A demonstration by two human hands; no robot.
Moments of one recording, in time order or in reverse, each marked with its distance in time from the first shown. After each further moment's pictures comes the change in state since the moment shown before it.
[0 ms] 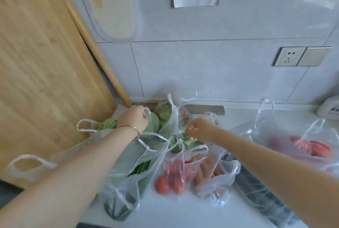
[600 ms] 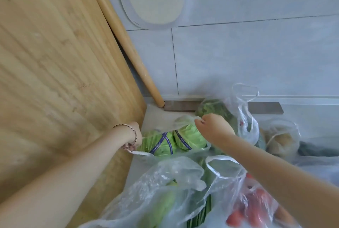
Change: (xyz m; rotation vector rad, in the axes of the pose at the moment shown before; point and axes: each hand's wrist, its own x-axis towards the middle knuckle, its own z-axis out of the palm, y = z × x) left_hand 0.109 -0.175 -0.034 0.322 -0.801 -0.316; right_hand 0.165 -0.130 0.081 0.071 0.237 0.134
